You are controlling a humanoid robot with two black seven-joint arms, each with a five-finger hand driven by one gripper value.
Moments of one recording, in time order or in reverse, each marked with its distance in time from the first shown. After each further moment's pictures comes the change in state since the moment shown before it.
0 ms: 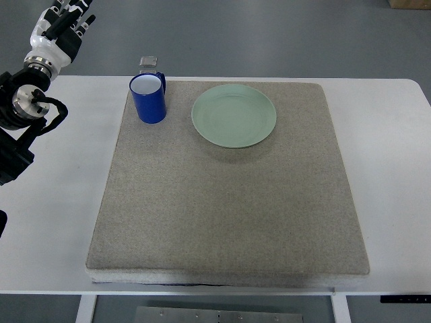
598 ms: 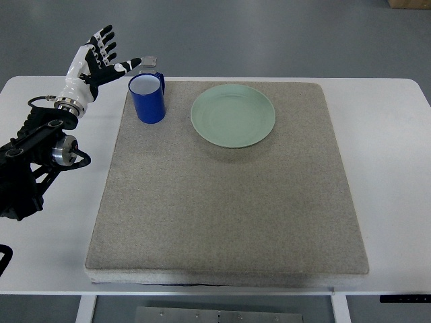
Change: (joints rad) left arm 0.134 -0.026 0.126 -0.104 0.464 0.181 -0.215; right arm 0.000 0.000 0.000 0.000 0.000 -0.001 0.000
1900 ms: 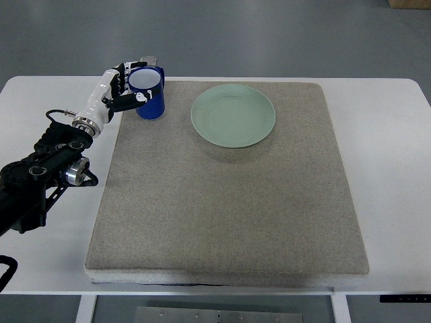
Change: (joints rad) left arm 0.023 -0.048 0.132 0.044 0.182 0.030 -0.002; right arm 0.000 0.000 0.000 0.000 0.000 0.001 0.000
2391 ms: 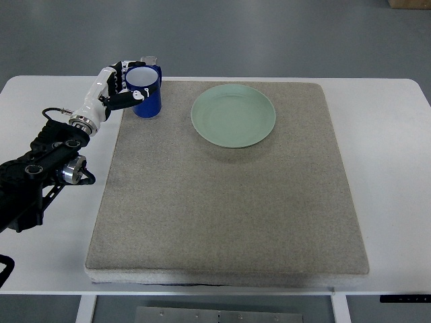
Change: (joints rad) left arm -0.002 0.012 -0.001 -0.013 -0.002 -0.005 0.000; right arm 0.000 0.000 0.000 0.000 0.000 0.000 0.000
